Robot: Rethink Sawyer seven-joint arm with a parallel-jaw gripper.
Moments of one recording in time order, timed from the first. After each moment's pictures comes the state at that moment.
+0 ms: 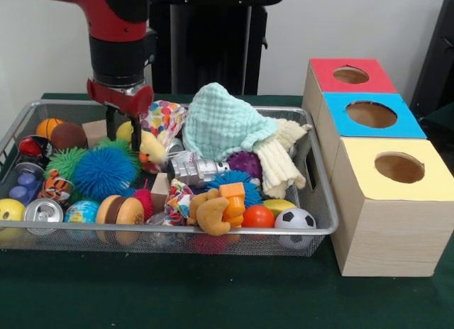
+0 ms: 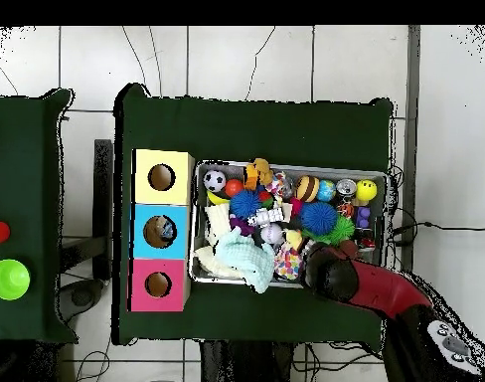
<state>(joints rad) -0.65 -0.54 0.07 1.80 -0.35 0.23 2.06</state>
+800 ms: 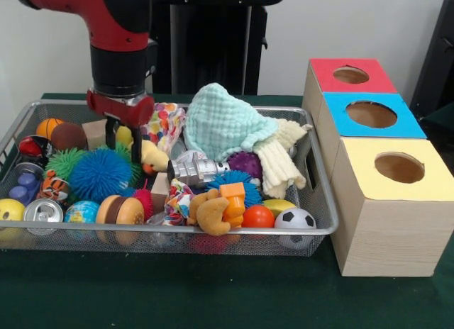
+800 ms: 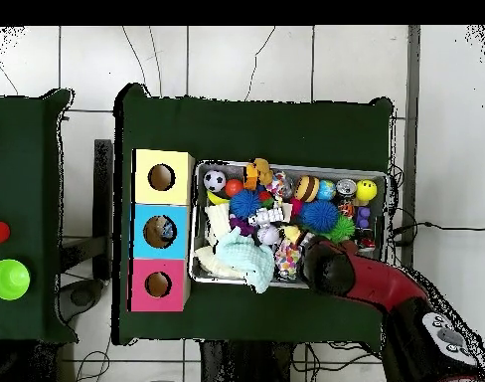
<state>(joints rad) -0.64 -0.53 0.08 1.77 -0.35 0.20 2.06</state>
